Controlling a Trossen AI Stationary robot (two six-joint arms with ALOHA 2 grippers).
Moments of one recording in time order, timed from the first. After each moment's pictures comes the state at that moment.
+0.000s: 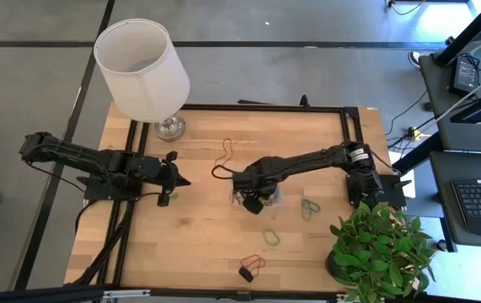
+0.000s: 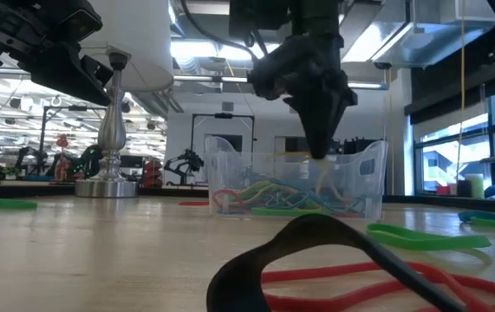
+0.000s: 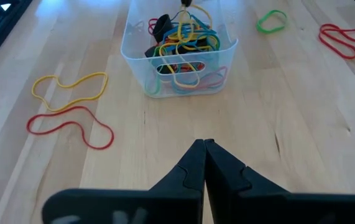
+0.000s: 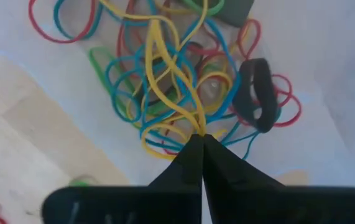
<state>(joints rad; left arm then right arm) -0.15 0.66 0.40 -0.33 -0.13 -0.01 0.11 2.07 1.71 -1.21 0.04 0.71</state>
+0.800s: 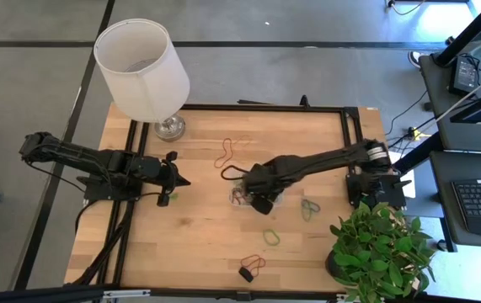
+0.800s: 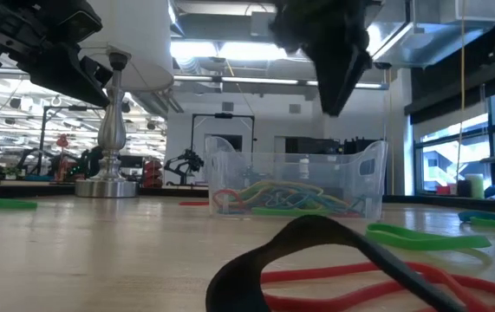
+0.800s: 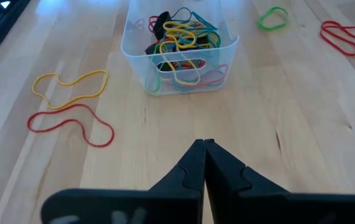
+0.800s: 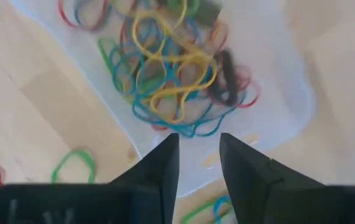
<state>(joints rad) -0.15 0.66 0.40 -0.34 -0.13 -0.01 0.17 1.92 1.69 -1.28 0.15 0.71</state>
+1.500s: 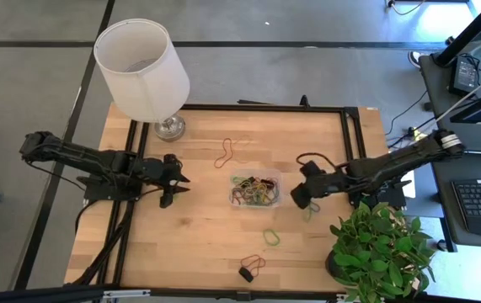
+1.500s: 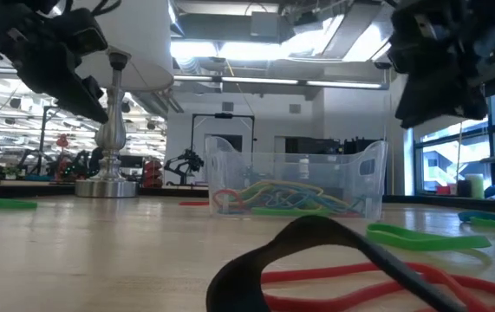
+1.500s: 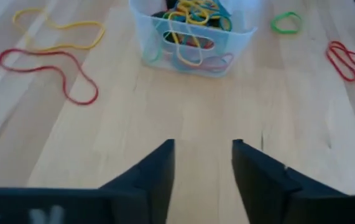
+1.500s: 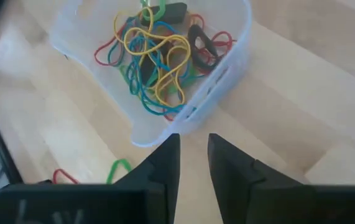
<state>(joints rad) -0.15 0.71 0.40 -0.37 -0.12 -0.30 0.29 1.10 0.68 -0.51 0.25 1.17</state>
